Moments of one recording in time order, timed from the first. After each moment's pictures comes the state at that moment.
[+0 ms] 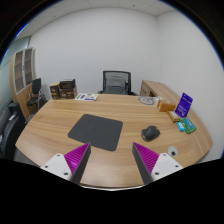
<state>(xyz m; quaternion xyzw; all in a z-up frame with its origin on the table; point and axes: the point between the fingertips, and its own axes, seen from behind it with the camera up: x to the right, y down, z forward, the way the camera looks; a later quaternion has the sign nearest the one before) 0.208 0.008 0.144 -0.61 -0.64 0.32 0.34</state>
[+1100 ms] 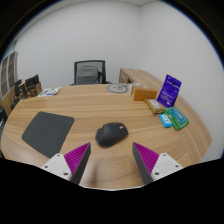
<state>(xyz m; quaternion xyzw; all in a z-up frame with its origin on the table) 0.113 0.214 0.052 -0.67 -0.60 0.26 0.34</state>
